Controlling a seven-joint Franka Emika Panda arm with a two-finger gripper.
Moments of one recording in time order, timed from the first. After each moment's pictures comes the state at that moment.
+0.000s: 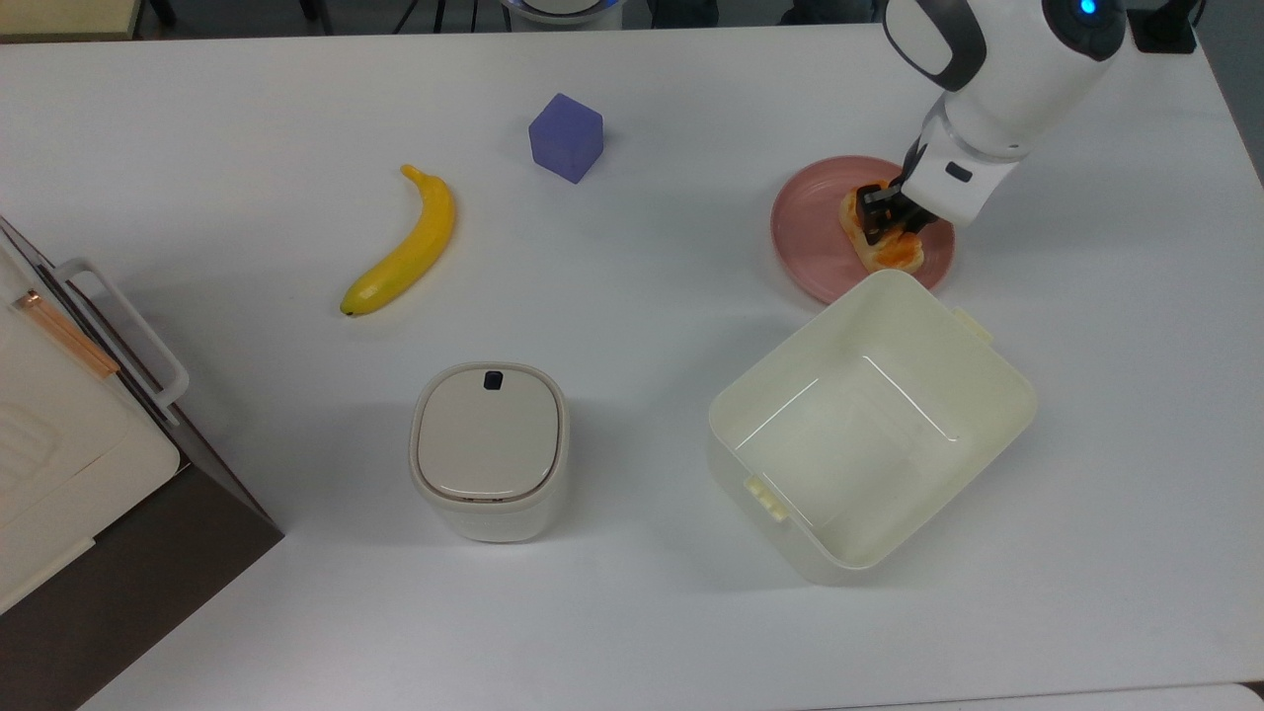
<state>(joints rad) 0.52 0.54 0.11 -1.52 -0.09 1.92 0.41</state>
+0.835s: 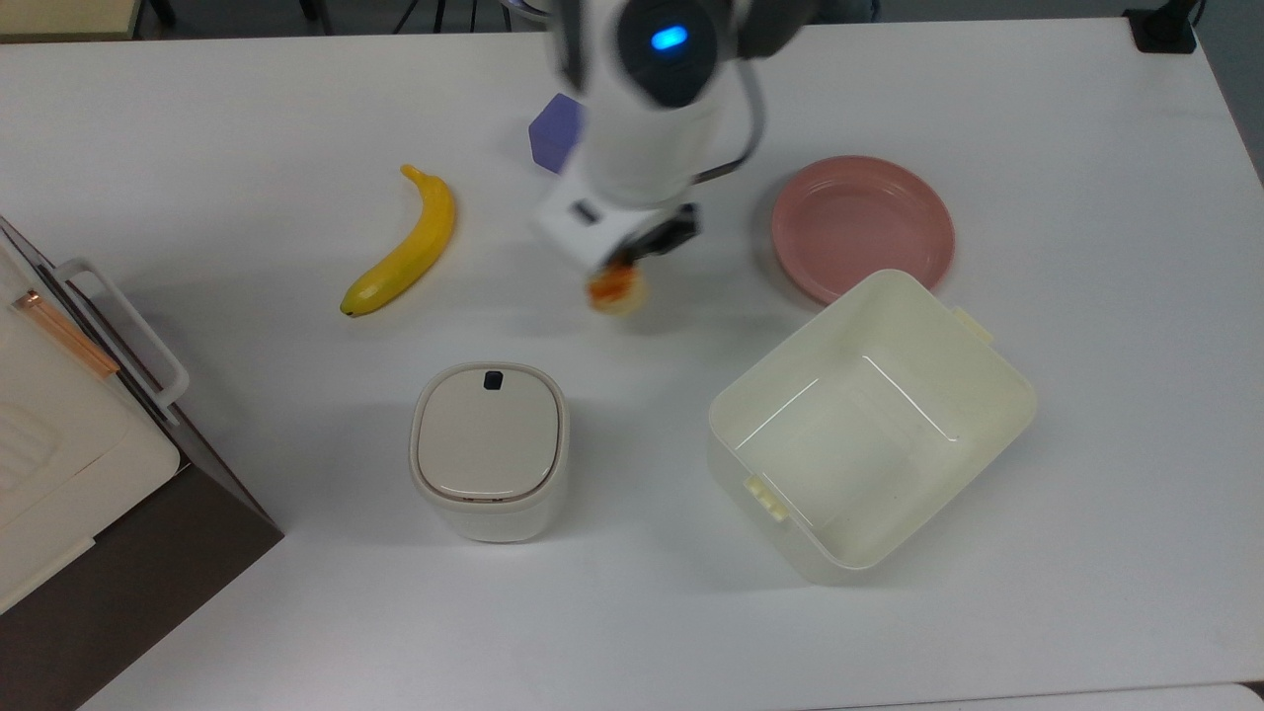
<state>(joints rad) 0.07 0.41 0.10 -1.56 -0.10 1.79 0.08</state>
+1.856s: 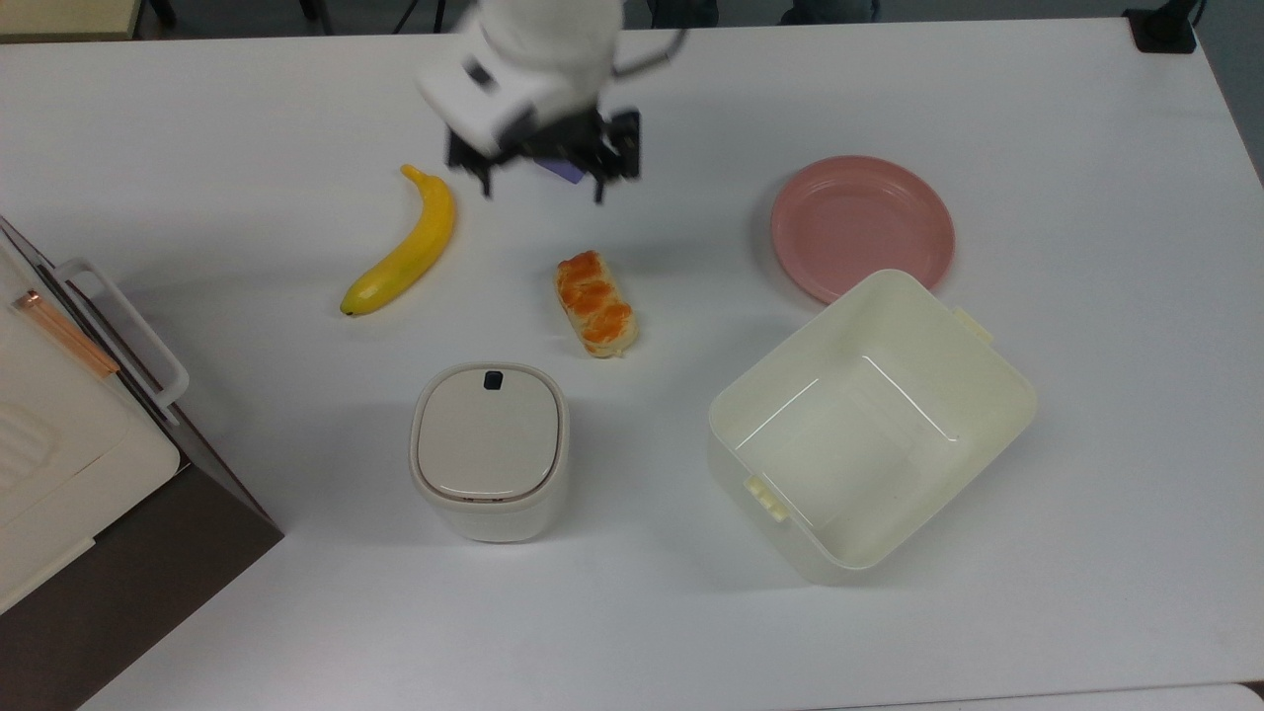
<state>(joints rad) -0.02 0.23 0.10 -1.52 -0.12 1.71 0.11</state>
